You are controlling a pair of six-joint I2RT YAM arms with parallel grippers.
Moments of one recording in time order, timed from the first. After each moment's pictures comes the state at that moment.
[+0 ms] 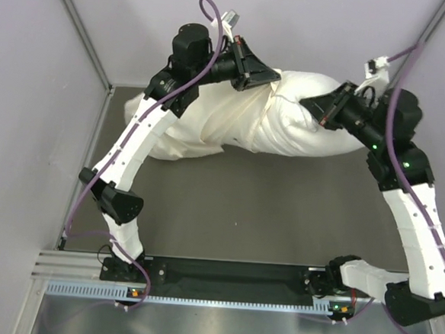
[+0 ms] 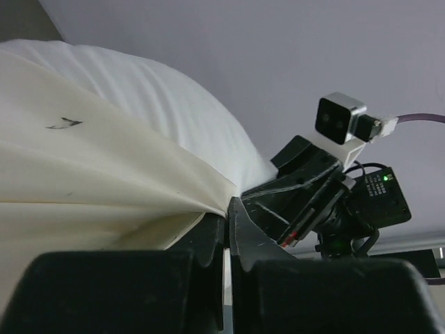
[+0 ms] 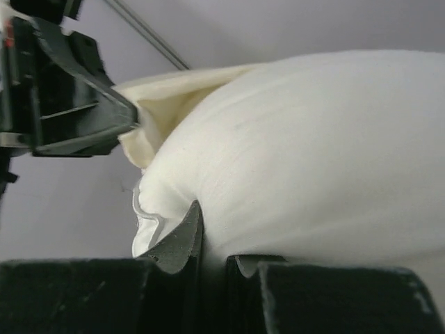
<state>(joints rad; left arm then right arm) -0.58 1.80 2.22 -0.41 0.63 -1.05 0.30 1.11 1.53 -0.48 -0.33 0.61</state>
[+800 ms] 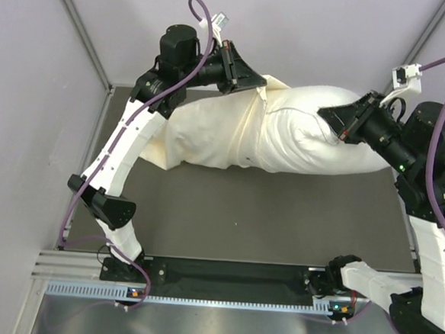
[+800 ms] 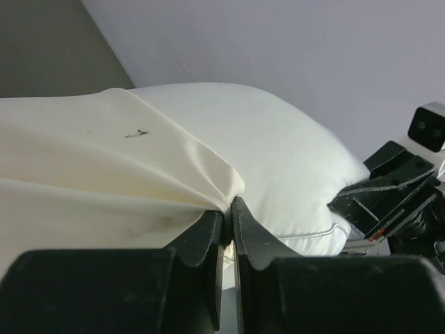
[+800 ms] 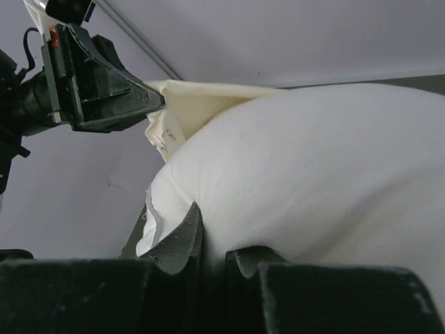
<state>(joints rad) -0.52 1.74 2.17 -0.51 0.64 -0.92 0.34 1.02 1.68 -0.76 -0.20 0.54</state>
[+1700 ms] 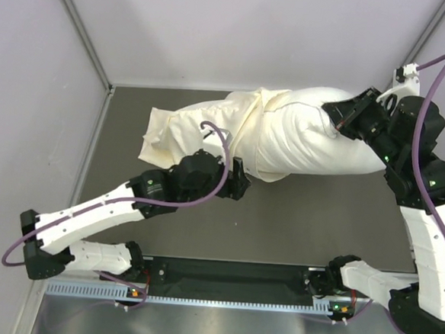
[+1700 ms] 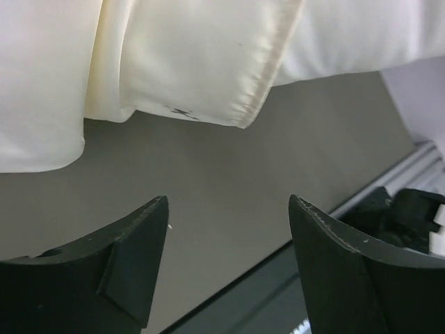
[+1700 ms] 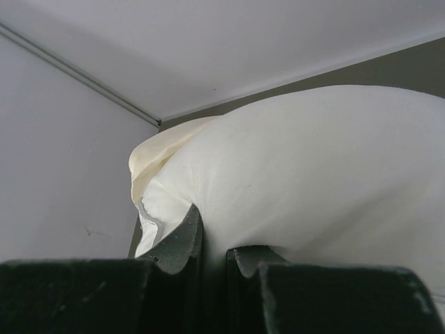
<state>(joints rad) -1.08 1.11 1.19 -0.52 -0.29 -0.63 0.35 1.06 1.64 -0.74 0.00 0.64</state>
